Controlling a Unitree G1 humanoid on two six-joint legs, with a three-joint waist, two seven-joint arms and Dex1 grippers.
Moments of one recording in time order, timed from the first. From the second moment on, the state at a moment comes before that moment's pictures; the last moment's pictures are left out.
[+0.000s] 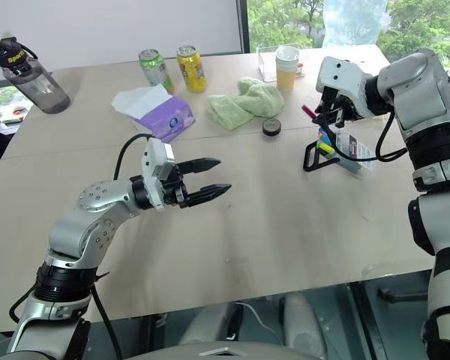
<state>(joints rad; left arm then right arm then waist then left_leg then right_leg) -0.34 0.59 -0.01 -0.27 -0.53 0.47 -0.92 -1.25 -0.75 0.39 0.65 -0.08 0.26 1.28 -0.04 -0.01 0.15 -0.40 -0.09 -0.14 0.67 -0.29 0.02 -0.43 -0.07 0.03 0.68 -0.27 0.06</state>
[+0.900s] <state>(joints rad) 0.20 0.61 0.21 -0.55 -0.46 0.49 -0.69 -0.27 -0.57 -0.06 -0.38 0.45 0.62 1.00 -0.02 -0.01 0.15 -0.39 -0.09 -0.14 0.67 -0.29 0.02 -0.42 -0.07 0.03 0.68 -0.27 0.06</state>
